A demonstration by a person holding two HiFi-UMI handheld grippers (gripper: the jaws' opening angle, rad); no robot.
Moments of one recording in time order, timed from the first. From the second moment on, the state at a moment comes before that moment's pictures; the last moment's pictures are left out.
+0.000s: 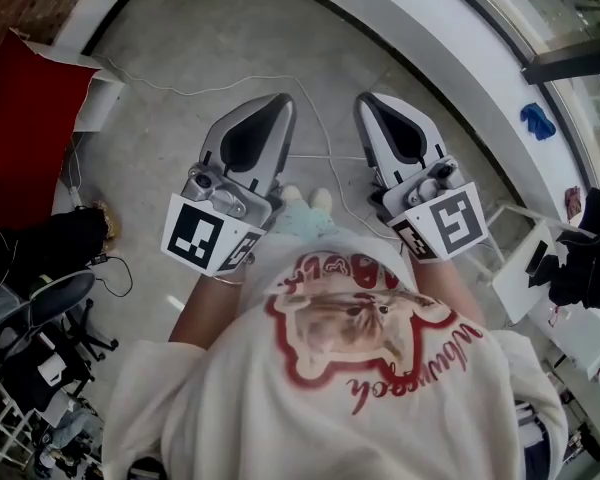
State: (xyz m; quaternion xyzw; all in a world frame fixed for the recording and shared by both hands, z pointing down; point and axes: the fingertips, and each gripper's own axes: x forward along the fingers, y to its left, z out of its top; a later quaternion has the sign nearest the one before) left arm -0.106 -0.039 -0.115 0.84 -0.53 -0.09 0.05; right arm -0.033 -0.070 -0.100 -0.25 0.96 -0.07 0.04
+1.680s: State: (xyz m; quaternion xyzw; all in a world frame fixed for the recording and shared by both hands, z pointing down) left arm -0.243 -0.048 0.236 0.75 -0.63 -0.06 0.19; right arm -0.198 -0.020 0.378 0.01 0.97 -0.12 -0.23
